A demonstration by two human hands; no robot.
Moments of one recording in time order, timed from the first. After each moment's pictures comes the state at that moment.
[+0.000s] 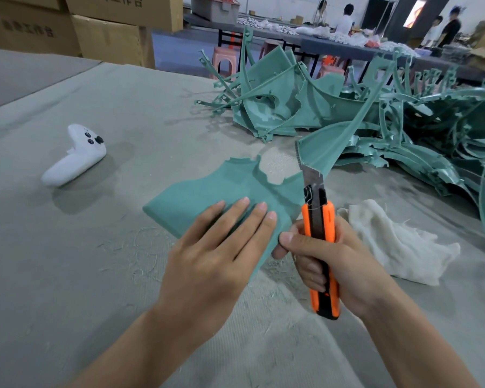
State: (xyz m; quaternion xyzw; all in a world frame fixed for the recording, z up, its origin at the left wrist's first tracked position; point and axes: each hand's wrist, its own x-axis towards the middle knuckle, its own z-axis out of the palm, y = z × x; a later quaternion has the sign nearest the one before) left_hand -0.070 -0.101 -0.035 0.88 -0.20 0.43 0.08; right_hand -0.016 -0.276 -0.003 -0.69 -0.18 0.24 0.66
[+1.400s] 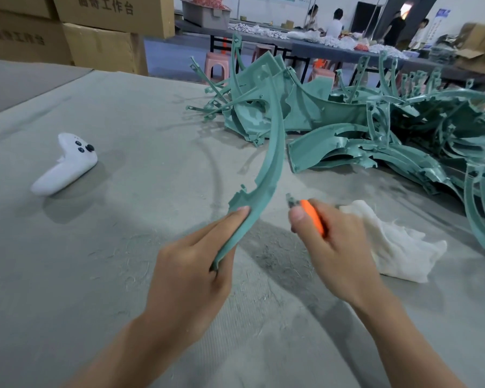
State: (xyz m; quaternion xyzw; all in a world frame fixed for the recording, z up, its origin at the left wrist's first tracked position) left_hand -0.073 -0.106 -0.029 0.85 -0.08 0.39 0.33; right_hand -0.004 -0.284 -0.015 -0.86 -0.24 -0.16 0.41
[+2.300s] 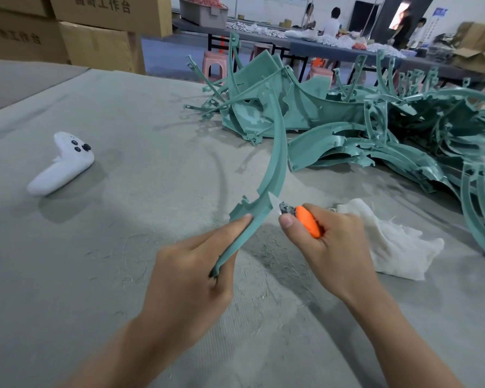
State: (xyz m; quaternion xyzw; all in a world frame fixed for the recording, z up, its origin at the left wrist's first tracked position) left_hand -0.077 -0.104 -0.030 0.87 -0.11 0.36 0.32; right_hand -0.002 -0.284 -0.020 -0.89 -0.23 -0.20 0.34
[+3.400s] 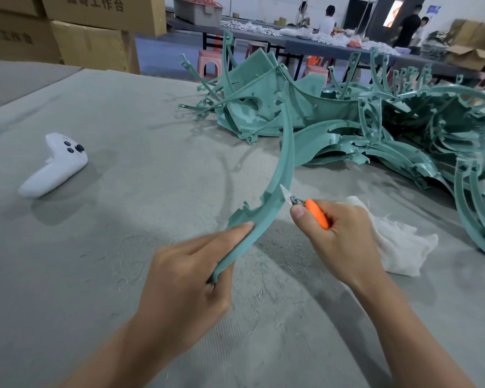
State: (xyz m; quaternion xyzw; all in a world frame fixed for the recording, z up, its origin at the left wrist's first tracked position) left_hand -0.079 -0.102 -0.029 0.87 -0.17 0.34 0.31; right_hand 0.015 -0.301 -0.024 -0.88 -0.21 -0.20 0.38
